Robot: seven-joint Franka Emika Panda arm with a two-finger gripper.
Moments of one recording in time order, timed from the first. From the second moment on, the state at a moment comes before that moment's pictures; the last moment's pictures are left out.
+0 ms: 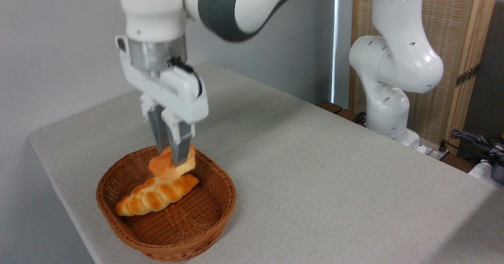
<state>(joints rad) -0.08 0.06 0.00 -1.73 -0.12 1.91 0.66</state>
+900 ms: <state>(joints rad) -0.18 -0.29 0.00 -2.16 -0.15 1.76 0.81</state>
